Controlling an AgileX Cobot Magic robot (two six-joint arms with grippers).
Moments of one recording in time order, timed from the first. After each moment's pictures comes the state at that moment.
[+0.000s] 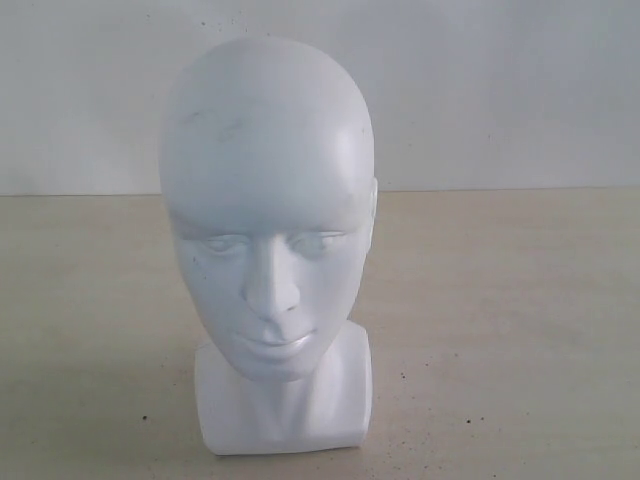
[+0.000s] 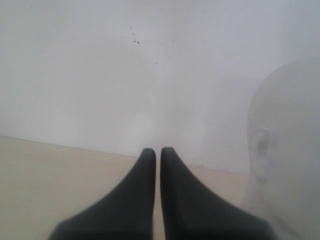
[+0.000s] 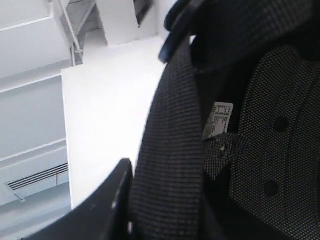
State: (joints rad) left arm -0.04 0.00 0.00 -0.22 -0.03 -0.07; right arm 0.85 0.91 -0.83 -0.15 -1.15 1.09
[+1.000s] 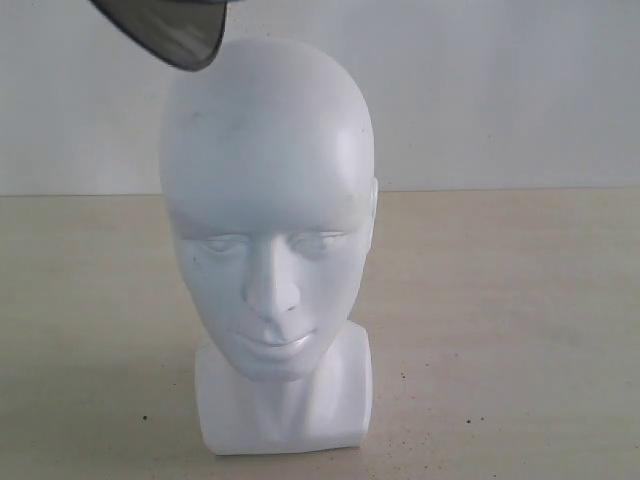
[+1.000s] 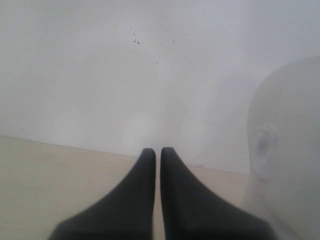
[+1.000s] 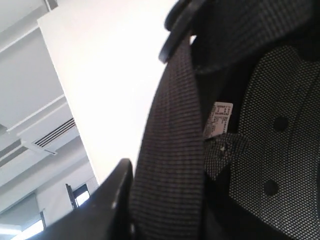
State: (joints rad) left arm -0.04 0.00 0.00 -0.22 -0.03 -0.07; right arm 0.85 1.16 -0.97 -0.39 -1.14 1.41
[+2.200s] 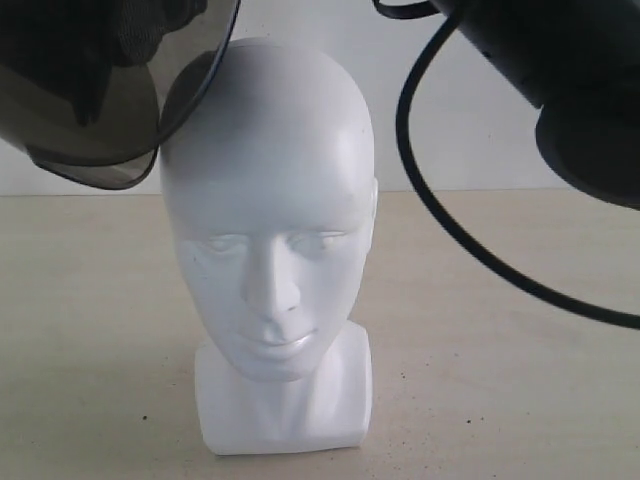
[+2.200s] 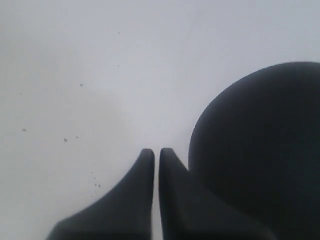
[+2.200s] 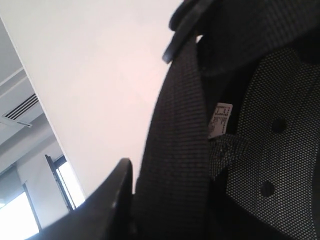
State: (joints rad) left arm -0.04 0.41 -0.47 -0.01 -0.29 -0.25; right arm 0.89 1.42 -1.07 -0.47 -1.14 1.39
